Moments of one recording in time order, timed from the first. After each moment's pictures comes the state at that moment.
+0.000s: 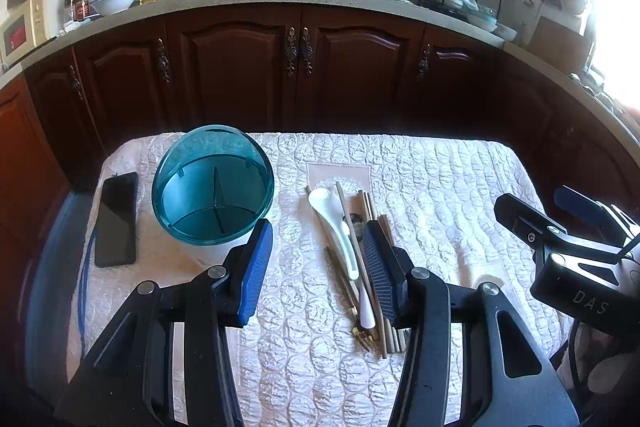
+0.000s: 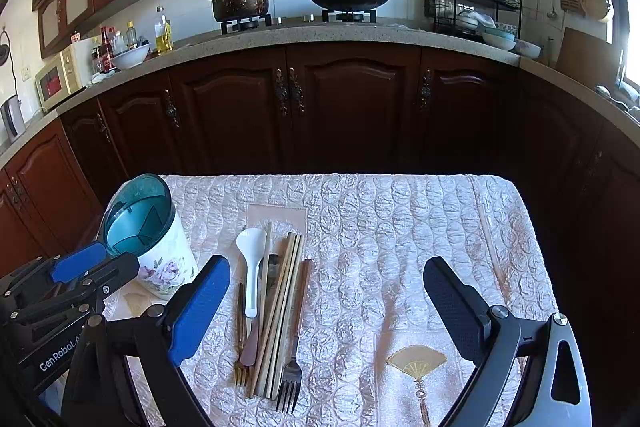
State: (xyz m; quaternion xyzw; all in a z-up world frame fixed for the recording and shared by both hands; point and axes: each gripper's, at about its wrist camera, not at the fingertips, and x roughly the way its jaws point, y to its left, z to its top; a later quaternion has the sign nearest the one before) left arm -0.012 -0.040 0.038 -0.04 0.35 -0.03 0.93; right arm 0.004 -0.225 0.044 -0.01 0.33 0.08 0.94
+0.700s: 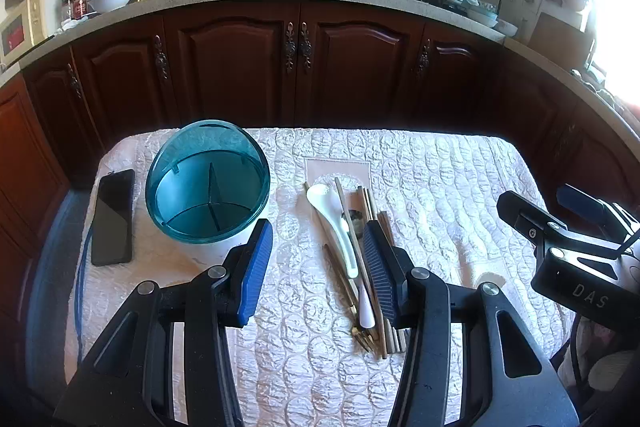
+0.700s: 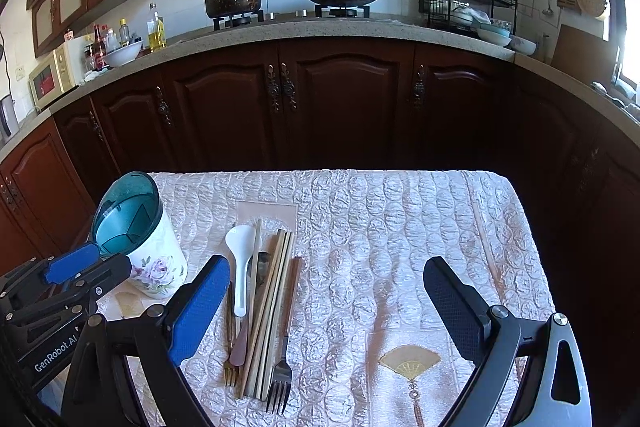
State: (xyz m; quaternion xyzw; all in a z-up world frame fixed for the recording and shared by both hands) left arm -0.008 -0.044 0.034 -0.04 0.36 -0.03 0.93; right arm 0.009 -0.229 0.037 -0.01 0.33 0.07 0.94
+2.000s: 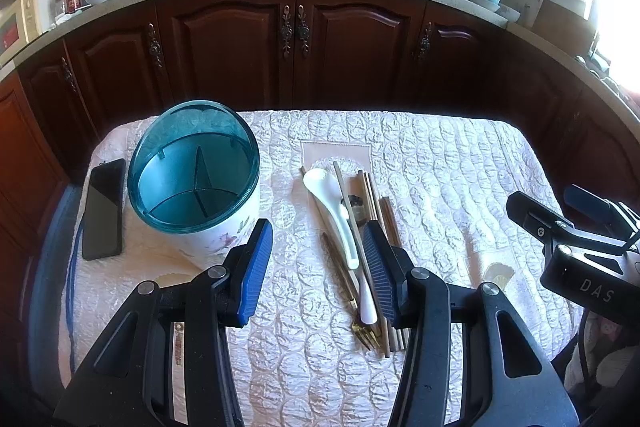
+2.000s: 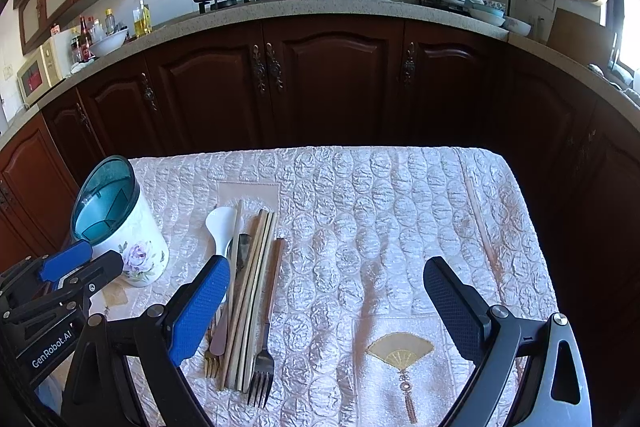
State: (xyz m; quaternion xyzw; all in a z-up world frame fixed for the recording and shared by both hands) left arm 0.005 -0.053 0.014 -0.03 0.38 -0.03 0.92; right arm 0.020 -0.243 0.016 -0.01 0.37 0.05 0.93
